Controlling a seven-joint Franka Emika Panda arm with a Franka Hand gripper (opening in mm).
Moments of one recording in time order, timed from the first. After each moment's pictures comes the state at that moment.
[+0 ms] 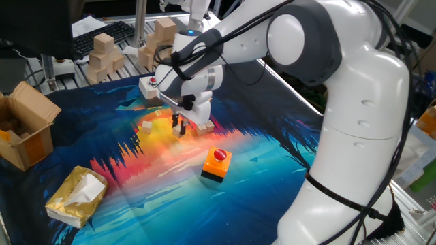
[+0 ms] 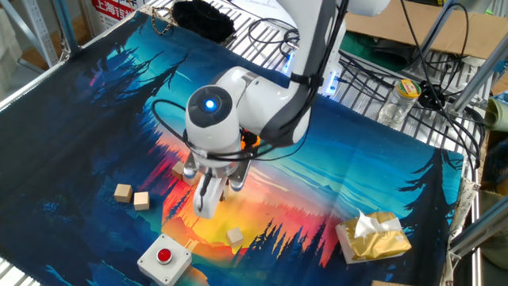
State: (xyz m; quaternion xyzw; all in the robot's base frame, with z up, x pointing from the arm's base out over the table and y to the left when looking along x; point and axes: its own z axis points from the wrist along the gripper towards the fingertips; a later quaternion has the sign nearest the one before) arm 0.526 0.004 0.090 -0.60 -0.80 0.03 0.06
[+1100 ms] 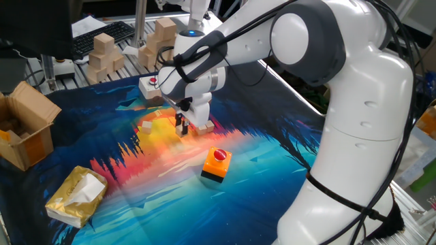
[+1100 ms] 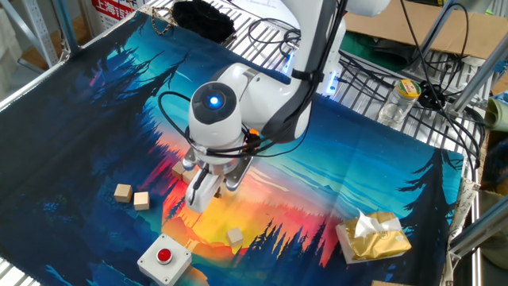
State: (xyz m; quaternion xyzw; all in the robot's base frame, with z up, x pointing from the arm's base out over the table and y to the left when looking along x) arm 0.522 -0.004 0.094 -0.68 -0.73 0.04 0.04
